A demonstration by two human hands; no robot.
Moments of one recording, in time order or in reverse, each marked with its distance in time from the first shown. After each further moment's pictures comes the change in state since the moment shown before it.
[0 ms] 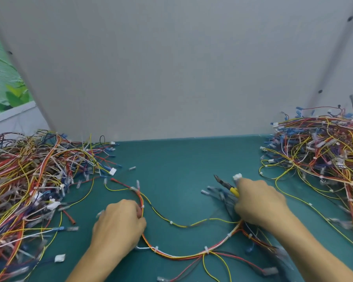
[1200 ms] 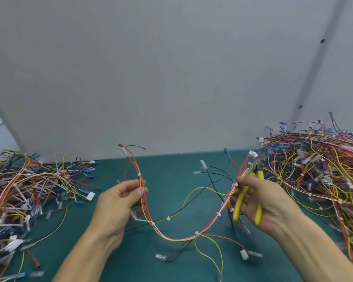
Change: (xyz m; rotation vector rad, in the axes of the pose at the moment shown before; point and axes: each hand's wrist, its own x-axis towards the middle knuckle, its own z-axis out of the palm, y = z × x) left_hand 0.071 0.041 0.001 -1.478 -0.096 -0.047; right_hand 0.030 0.015 -0.026 1.979 -0.052 0.289
